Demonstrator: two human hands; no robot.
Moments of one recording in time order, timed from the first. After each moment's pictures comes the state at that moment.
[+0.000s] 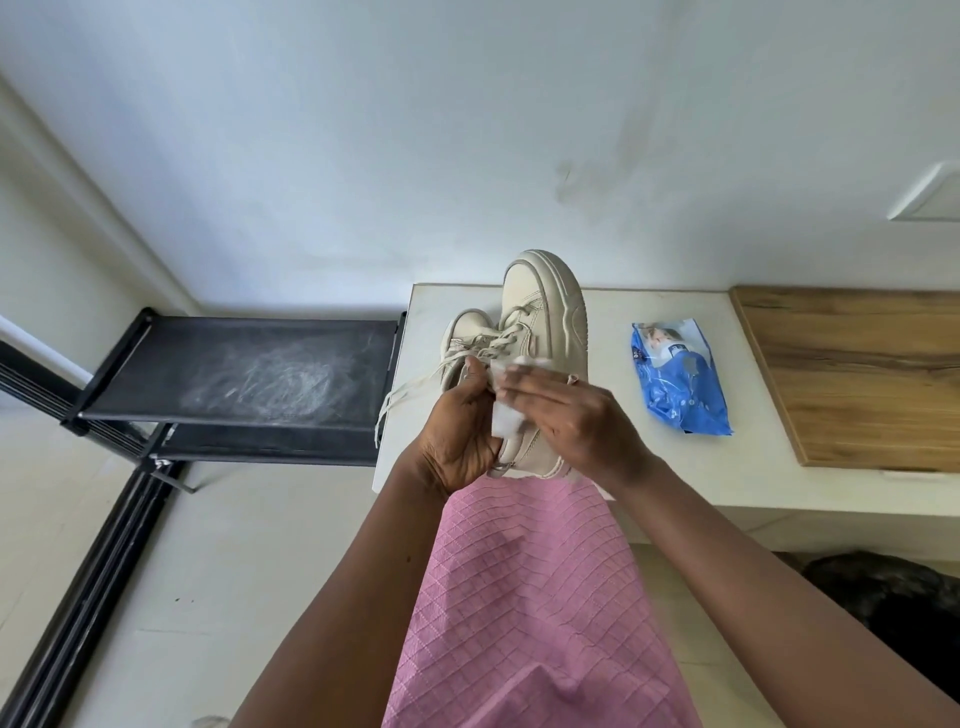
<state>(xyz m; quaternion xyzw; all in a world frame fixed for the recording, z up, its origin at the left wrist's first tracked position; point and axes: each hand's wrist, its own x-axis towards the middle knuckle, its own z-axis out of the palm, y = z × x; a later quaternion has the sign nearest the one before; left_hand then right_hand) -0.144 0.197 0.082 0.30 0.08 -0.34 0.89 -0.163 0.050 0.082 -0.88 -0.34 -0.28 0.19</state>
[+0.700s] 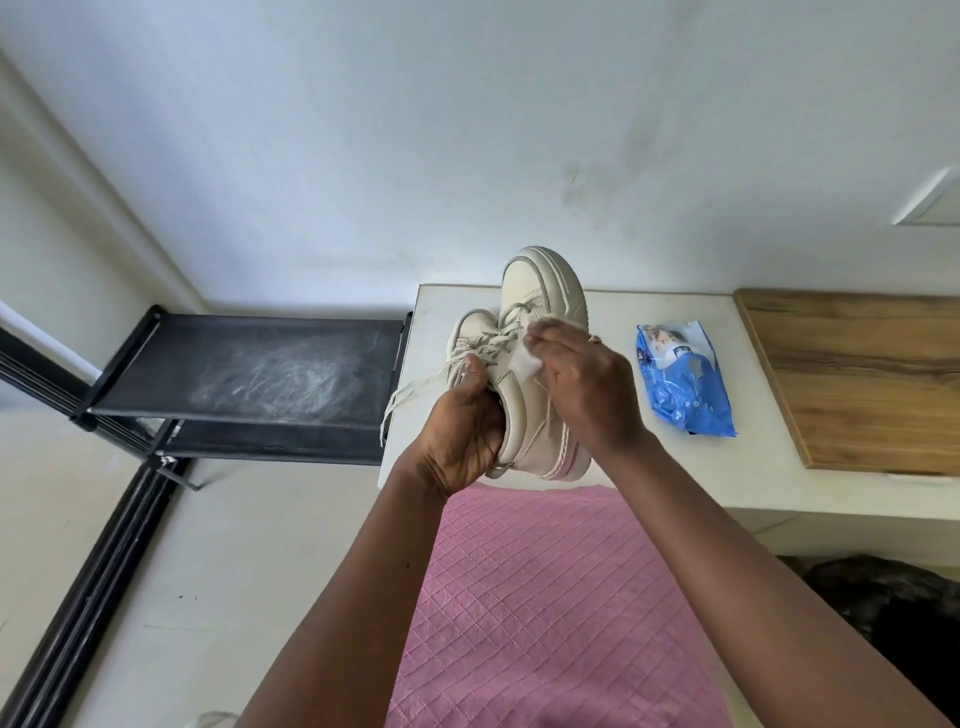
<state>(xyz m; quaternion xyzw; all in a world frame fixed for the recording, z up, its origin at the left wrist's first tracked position) -0.149 0.204 0.083 0.36 0.07 -0.32 0.87 -0.145 0.061 0.093 -0.90 -0.19 -0.34 0.19</state>
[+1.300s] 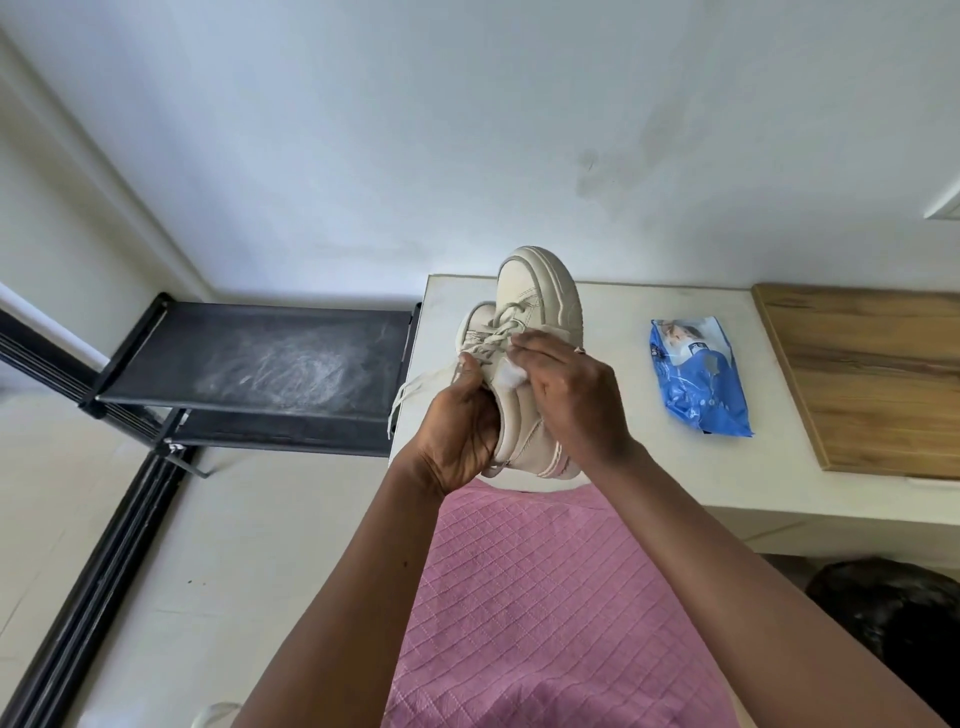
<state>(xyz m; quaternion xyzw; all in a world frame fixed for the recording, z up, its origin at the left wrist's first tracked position) -0.140 0.219 0.067 0.37 0.09 -0.30 0.87 -0.145 0.082 0.084 -0.90 -0.21 -0.30 0.24</state>
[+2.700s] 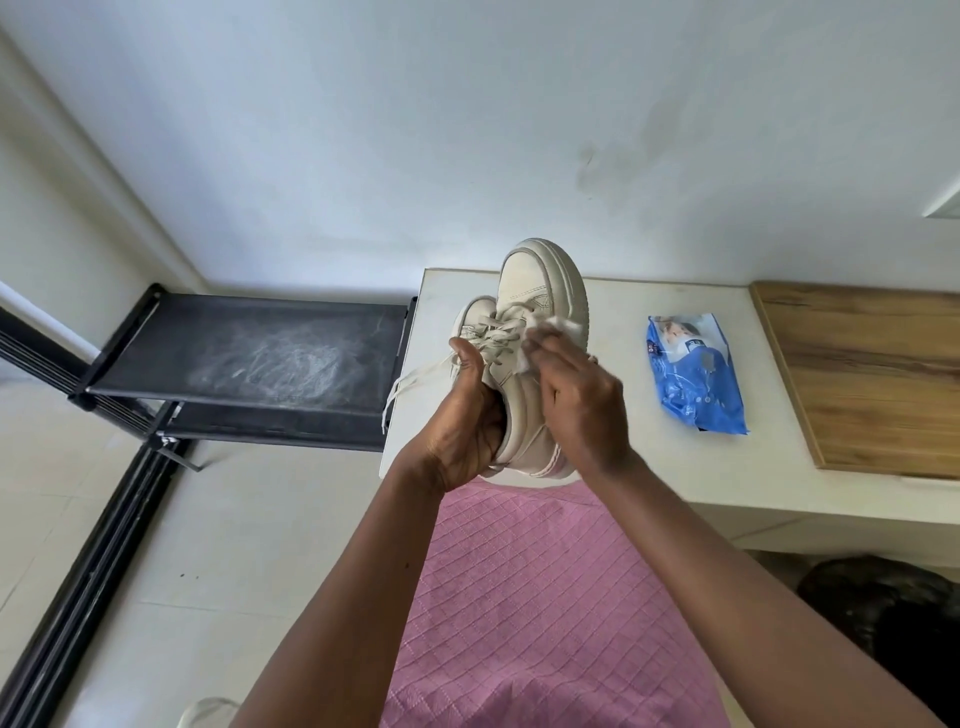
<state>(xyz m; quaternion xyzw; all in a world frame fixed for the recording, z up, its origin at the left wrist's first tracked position) -0.149 0.208 0.082 0.50 0.01 -0.33 0.80 -0.149 0.075 0.069 -0.89 -0.17 -0.36 0.24</state>
